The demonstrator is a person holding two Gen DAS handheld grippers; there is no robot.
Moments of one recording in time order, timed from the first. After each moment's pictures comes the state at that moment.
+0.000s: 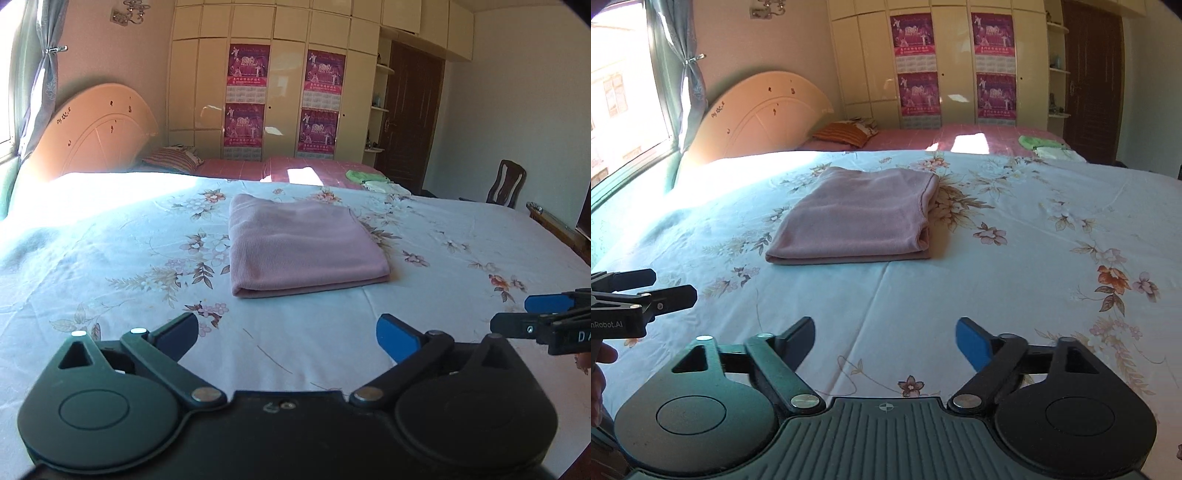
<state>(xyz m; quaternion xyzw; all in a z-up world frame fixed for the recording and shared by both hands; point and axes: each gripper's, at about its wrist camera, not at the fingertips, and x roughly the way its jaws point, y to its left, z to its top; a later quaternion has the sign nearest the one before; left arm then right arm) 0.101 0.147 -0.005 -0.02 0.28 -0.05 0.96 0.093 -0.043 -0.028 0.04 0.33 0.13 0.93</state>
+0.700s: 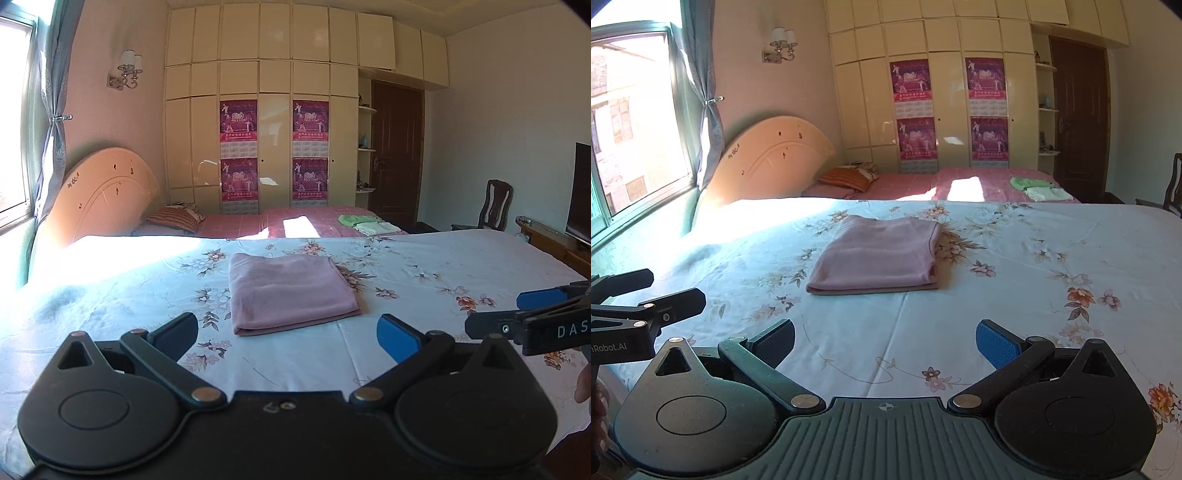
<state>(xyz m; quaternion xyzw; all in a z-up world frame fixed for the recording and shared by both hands) 0.018 0.119 0.051 0.02 0.20 -0.06 0.98 0.007 -0.038 0.028 0.05 0.27 0.13 0.95</state>
